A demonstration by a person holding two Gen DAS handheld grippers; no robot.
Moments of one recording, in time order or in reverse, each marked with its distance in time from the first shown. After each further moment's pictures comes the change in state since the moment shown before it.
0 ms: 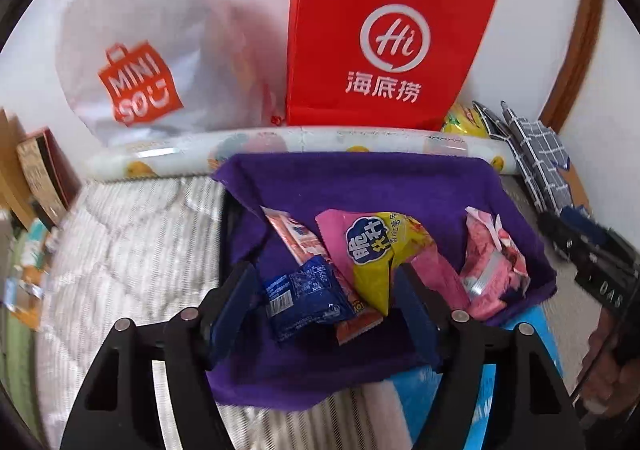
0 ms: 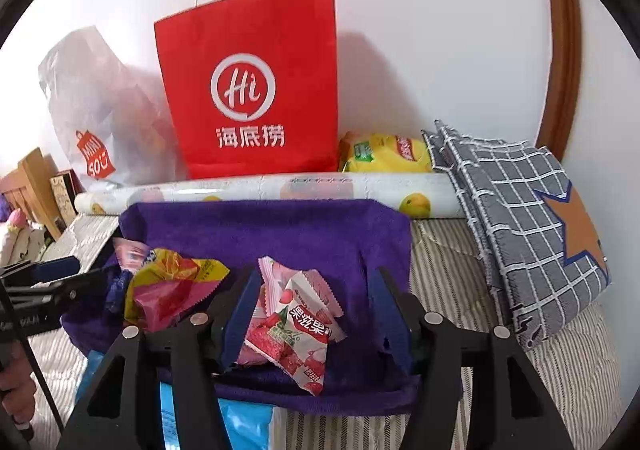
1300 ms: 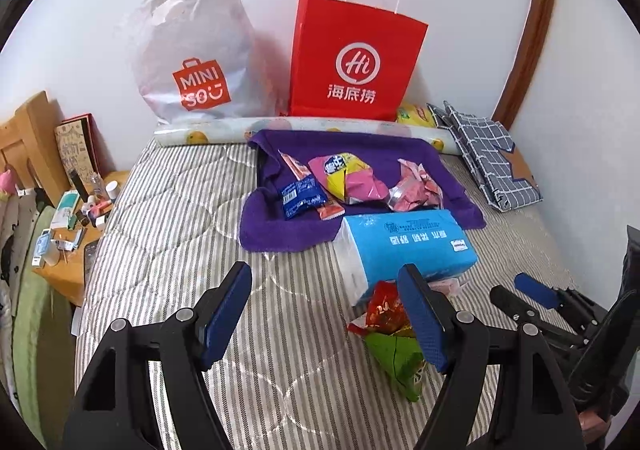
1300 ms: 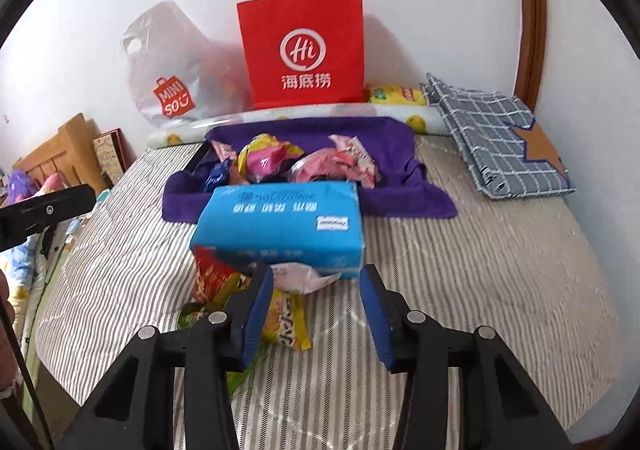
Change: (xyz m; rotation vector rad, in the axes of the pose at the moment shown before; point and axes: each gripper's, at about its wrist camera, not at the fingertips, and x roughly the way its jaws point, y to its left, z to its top) left arm -0.158 -0.007 -0.091 -0.021 -0.034 -0.051; right arm -0.142 0.060 -0.117 0.009 0.118 0.055
